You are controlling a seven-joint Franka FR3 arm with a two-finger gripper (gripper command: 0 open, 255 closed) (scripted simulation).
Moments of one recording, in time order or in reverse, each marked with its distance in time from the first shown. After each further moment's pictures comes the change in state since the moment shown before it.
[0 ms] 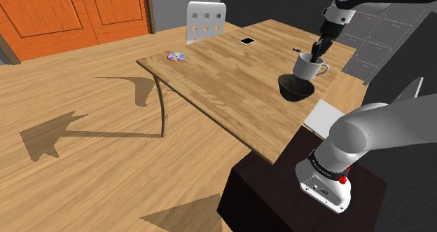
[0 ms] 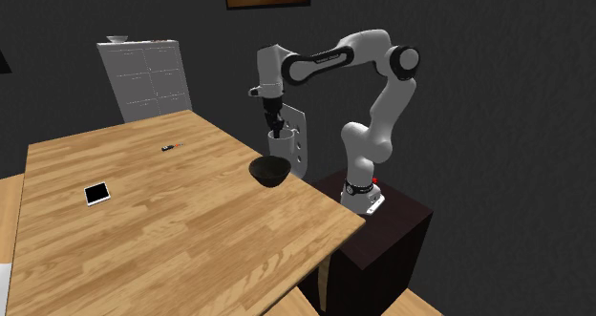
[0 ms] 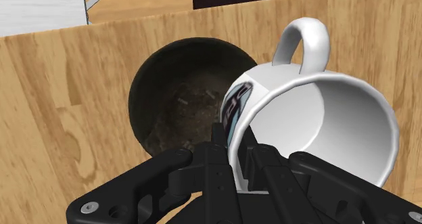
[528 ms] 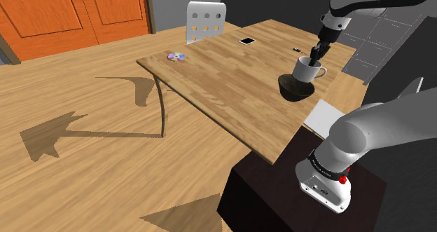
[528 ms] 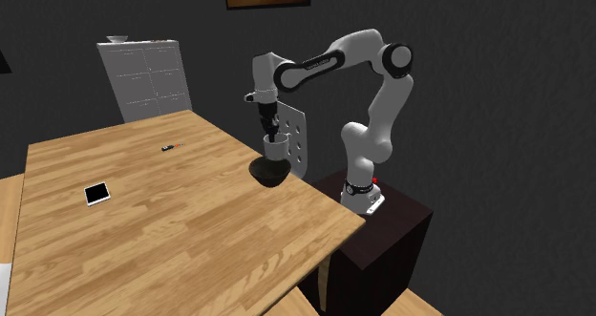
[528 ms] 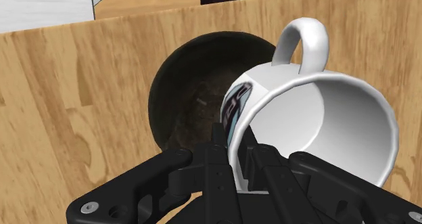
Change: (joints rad) arm 0.000 0.083 -0.063 -0.002 -0.011 0.088 -0.055
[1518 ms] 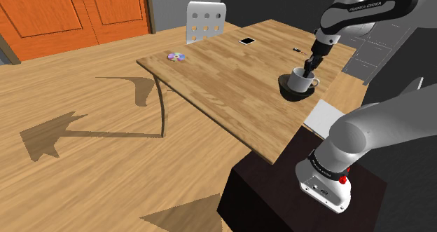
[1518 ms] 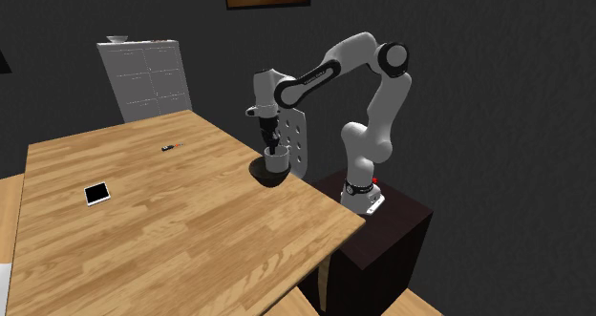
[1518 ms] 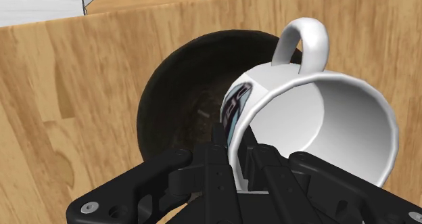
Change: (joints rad) arm -0.001 0.047 -0.035 -0.117 -0.011 0.163 -0.008
